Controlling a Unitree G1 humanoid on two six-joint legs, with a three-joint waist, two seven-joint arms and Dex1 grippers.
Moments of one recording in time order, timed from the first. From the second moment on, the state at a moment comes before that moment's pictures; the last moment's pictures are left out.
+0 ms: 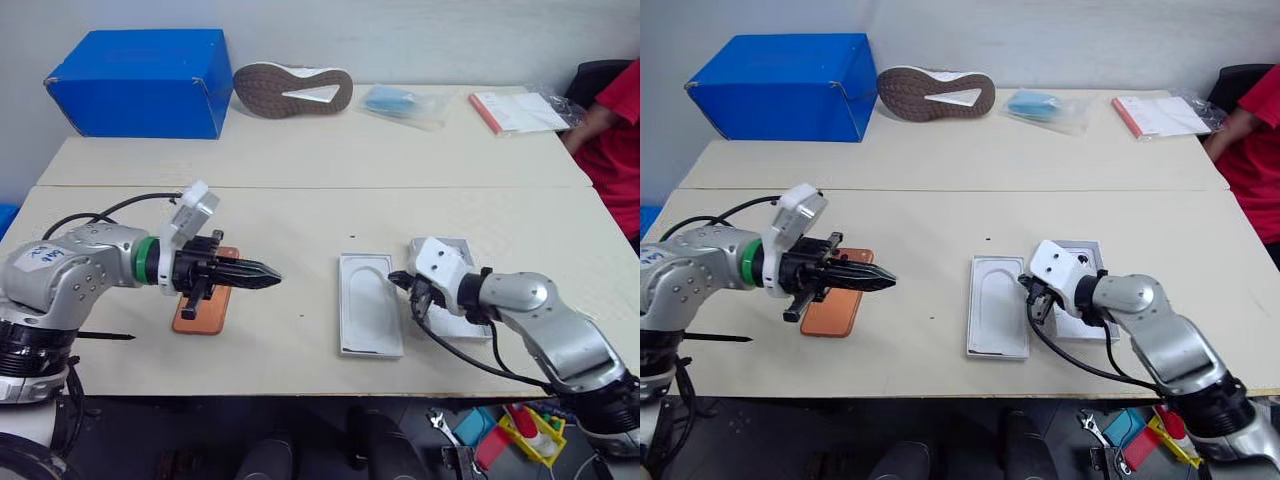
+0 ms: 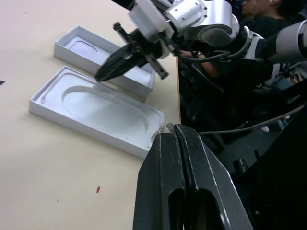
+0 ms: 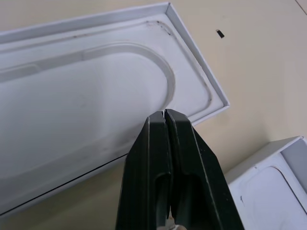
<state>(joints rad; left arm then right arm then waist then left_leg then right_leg) -0.59 0.92 -0.04 -0.15 -0.88 0.93 -1.19 -0.38 -0.75 0.24 -0.34 0.17 0.64 0.68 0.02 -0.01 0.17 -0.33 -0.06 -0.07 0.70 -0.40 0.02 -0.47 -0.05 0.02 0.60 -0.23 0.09</state>
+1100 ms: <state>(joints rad) -0.42 1.12 0.07 0.17 -0.76 1.05 -1.30 -0.46 -0.61 0.20 -0.50 0.46 0.74 0.87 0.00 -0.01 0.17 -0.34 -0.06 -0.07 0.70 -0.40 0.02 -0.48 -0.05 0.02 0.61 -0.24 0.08</state>
